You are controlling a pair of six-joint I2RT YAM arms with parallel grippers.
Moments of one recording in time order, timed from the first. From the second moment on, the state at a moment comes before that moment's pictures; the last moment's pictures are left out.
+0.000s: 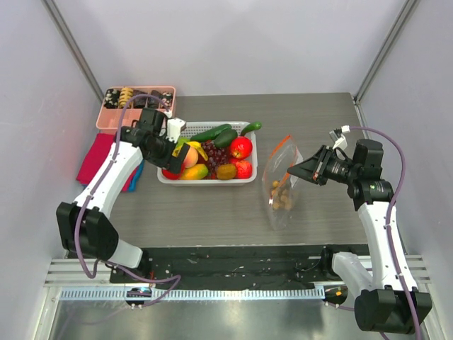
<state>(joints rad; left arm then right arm) -0.26 1.46 1.37 -0.98 0.10 0.22 -0.09 0.88 0.86 -0.51 -0.97 0.70</state>
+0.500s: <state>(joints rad) -0.30 1.52 1.33 -0.87 0.06 0.24 -0.09 0.88 0.83 -0.55 -0.92 0.66</state>
